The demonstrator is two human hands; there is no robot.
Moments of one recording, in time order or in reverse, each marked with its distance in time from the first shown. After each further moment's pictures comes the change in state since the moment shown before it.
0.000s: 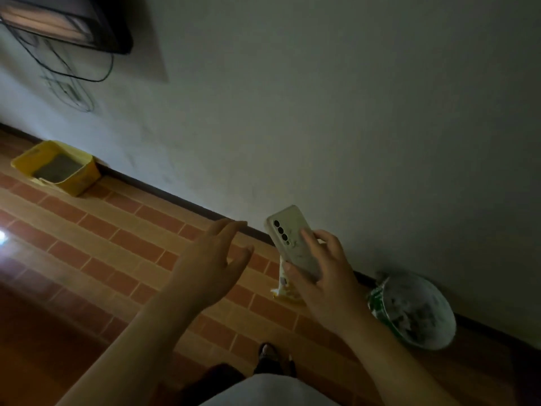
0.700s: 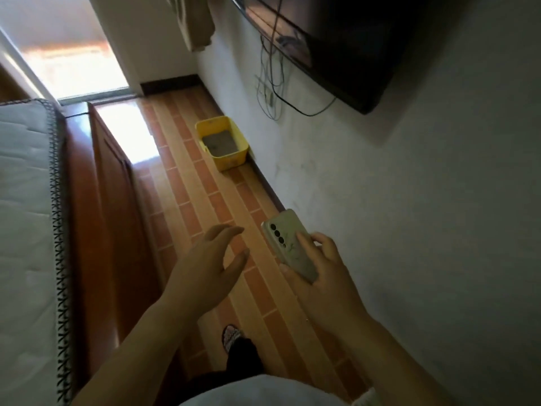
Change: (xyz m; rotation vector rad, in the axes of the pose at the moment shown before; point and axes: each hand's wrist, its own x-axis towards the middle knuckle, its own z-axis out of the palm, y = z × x) left_hand 0.074 -0.273 -0.174 -0.041 0.343 -0.615; right_hand 0.308 -0.191 0.249 -0.044 -0.566 -0.396
